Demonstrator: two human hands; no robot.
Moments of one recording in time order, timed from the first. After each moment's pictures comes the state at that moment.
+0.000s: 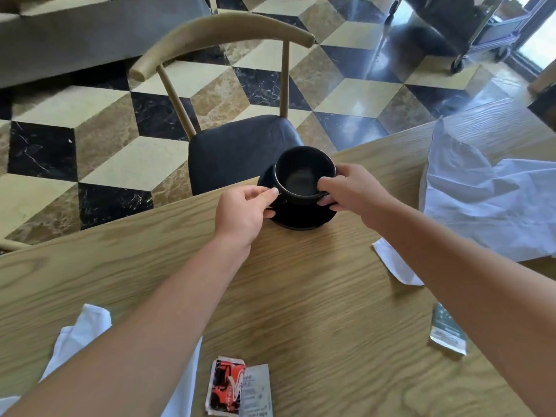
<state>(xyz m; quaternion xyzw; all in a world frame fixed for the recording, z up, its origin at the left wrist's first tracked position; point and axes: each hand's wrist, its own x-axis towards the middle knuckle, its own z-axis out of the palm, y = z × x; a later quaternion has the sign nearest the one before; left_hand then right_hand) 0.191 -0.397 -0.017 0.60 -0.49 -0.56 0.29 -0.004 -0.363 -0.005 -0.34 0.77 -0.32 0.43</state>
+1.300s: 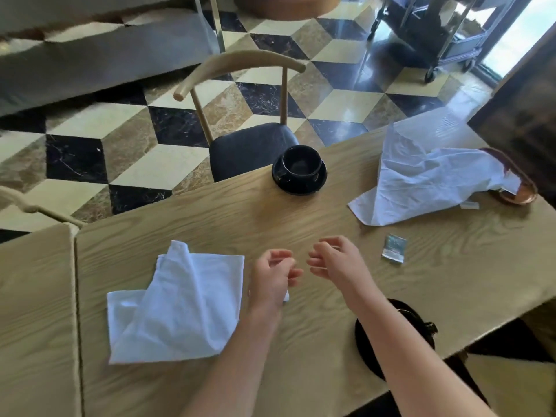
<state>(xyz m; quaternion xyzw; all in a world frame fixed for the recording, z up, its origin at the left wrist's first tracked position) 0.278 -0.175 0.064 0.60 -0.35 -0.67 0.26 0.148 -0.138 0.087 -0.12 0.74 -0.44 0.49</state>
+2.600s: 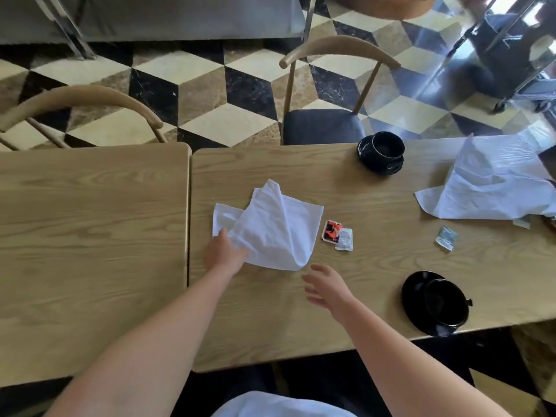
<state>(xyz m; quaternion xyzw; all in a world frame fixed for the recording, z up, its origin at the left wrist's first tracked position) 0.564 -0.157 0.036 0.78 -0.50 -0.36 0.05 0.347 -0.058 0.061 -0.14 0.74 -0.25 0.61</state>
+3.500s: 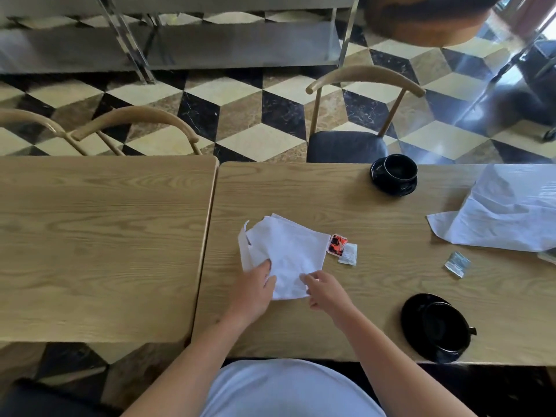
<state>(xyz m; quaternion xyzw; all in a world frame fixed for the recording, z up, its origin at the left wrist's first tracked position) 0.519 -0.054 0.123 0.65 -0.64 -0.38 0.15 0.334 -0.054 0.103 -0.32 0.72 -0.16 0.59</state>
